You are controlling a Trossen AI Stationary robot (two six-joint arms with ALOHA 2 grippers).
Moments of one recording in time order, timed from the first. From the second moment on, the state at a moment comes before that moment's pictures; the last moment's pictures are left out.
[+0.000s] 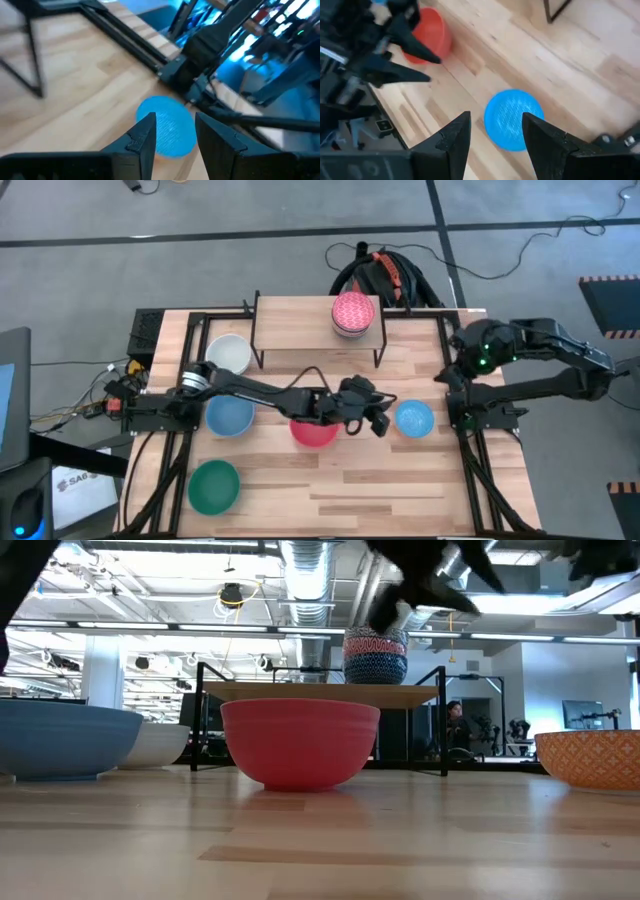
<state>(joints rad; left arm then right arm) -0.16 2.12 1.75 0.03 -0.48 -0.68 -0.13 0.79 1.24 -1.39 -0.07 0.79</state>
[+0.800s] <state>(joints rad) -0.03 2.43 1.95 0.00 -0.19 -0.67 -0.03 0.82 1.24 -1.56 -0.05 0.94</state>
